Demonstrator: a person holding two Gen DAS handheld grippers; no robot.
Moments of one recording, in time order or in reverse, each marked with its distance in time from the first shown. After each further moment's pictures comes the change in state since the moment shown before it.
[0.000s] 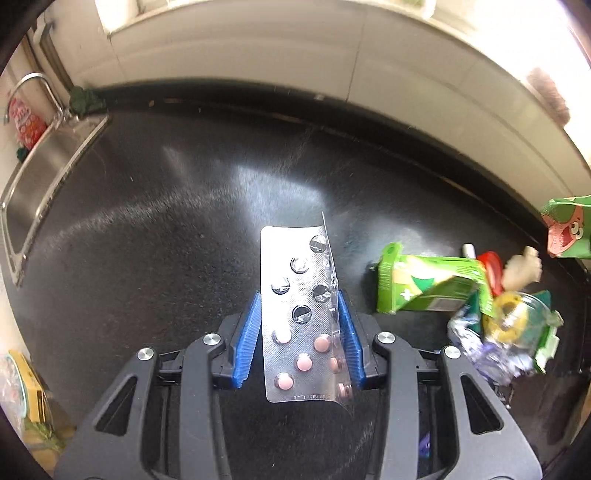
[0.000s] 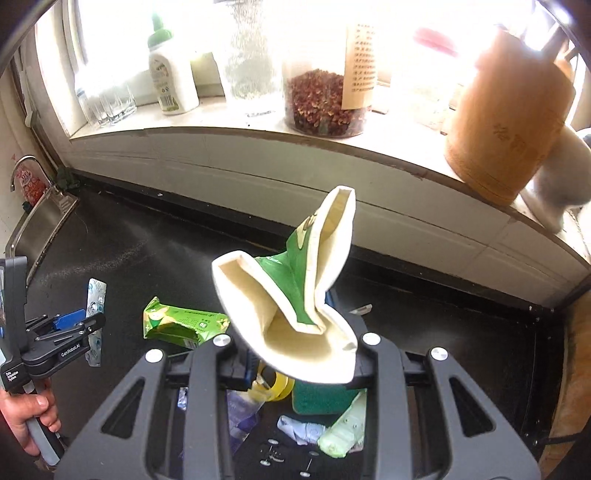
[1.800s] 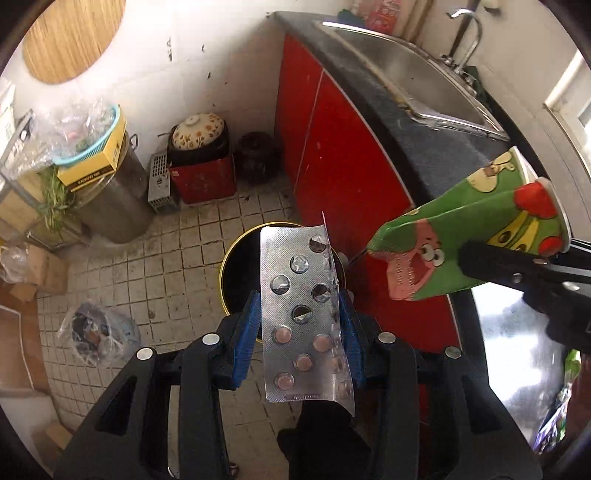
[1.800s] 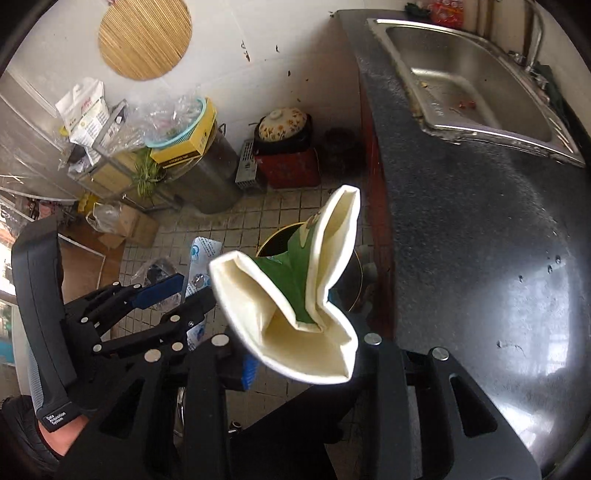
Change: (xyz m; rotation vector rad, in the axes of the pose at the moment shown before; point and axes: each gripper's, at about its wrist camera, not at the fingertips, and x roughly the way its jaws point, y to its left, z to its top) left arm -0.099 0.419 -0.327 -0.900 -0.050 0.271; right arm -0.020 0.665 -0.226 -1.071 0.414 0.741
